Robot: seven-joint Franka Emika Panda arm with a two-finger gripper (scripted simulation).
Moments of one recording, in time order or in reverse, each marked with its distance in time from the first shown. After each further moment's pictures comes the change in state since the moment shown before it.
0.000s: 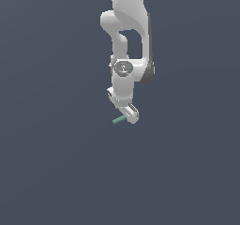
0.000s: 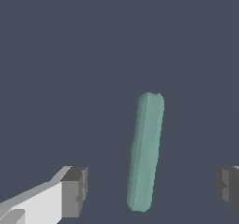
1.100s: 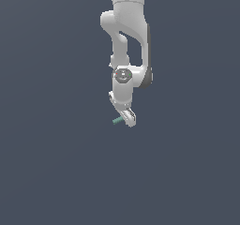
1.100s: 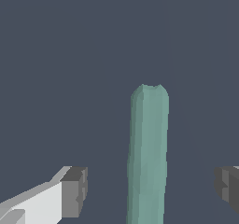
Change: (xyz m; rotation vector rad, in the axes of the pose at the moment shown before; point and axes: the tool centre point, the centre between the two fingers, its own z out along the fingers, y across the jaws) arm -0.002 0.007 0.037 -0.001 0.009 0.086
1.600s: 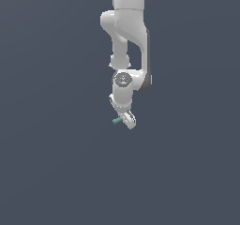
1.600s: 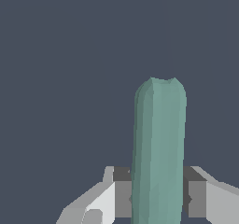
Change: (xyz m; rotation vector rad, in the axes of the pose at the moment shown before) arm 0.000 0.000 0.020 0.000 0.000 0.001
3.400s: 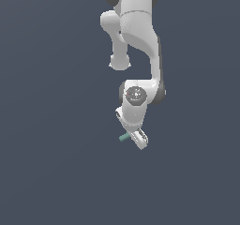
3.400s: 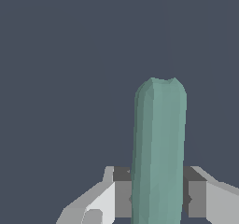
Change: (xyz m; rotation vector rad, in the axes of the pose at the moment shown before) arm 0.024 -0.113 -0.025 0.000 0.002 -0.001
